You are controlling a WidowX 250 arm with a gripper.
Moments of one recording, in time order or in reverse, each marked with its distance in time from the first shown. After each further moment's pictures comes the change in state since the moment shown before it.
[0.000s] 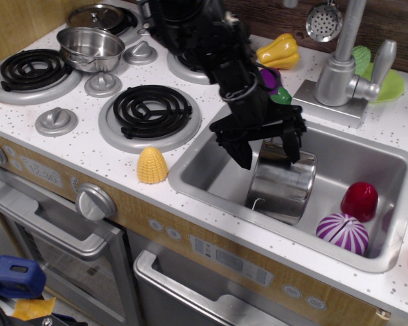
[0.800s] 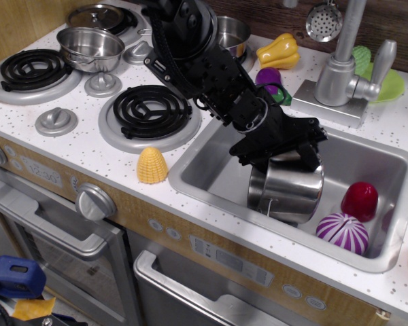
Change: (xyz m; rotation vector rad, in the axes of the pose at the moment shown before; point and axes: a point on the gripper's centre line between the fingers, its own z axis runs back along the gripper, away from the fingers) arm -0.005 -0.023 -0.021 -0.151 -0.161 0.063
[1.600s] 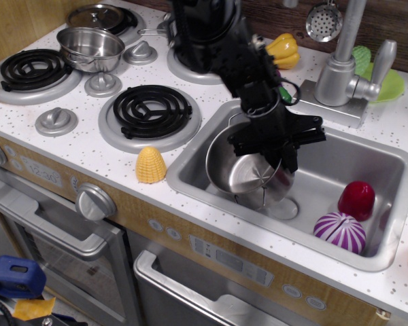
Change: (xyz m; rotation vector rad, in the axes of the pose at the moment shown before) arm 0.005 0.003 0.002 0.226 0.102 -0.047
